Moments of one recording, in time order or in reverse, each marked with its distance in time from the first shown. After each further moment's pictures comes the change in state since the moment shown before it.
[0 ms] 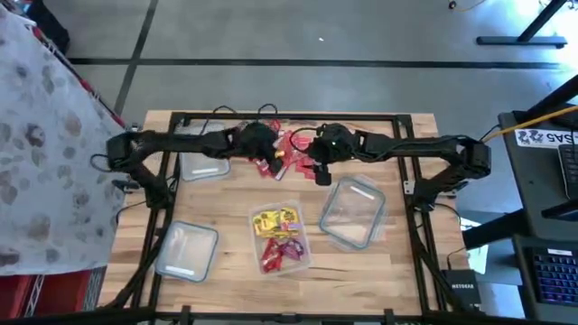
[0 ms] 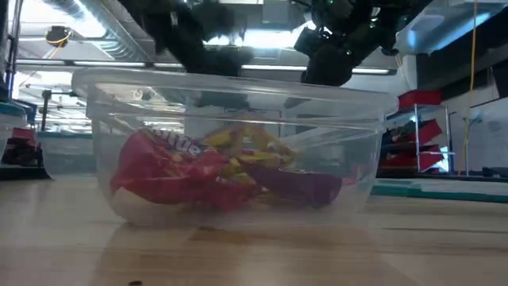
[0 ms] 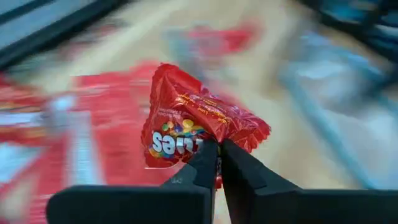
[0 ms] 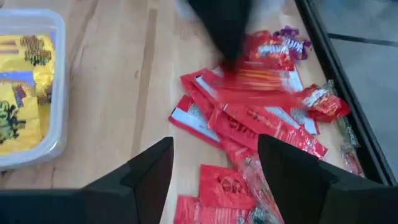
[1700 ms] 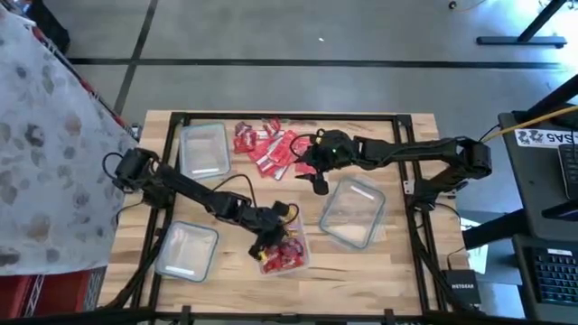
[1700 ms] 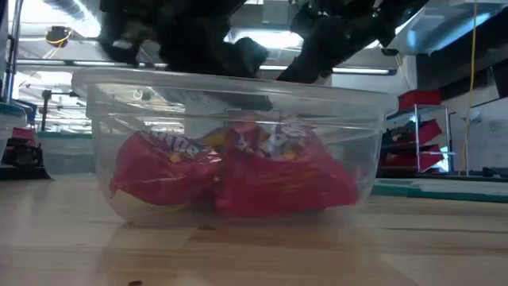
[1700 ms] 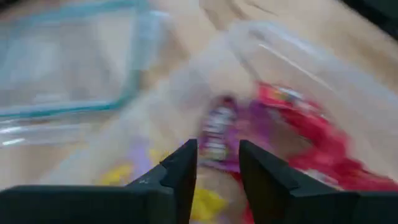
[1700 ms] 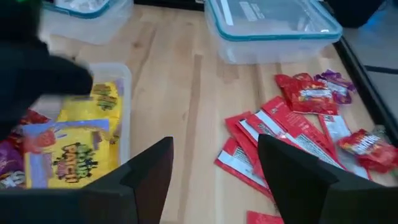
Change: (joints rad) left arm -0.537 0.158 0.007 0.129 -0.122 0.559; right arm 0.079 -0.002 0.000 0.090 -0.061 0.066
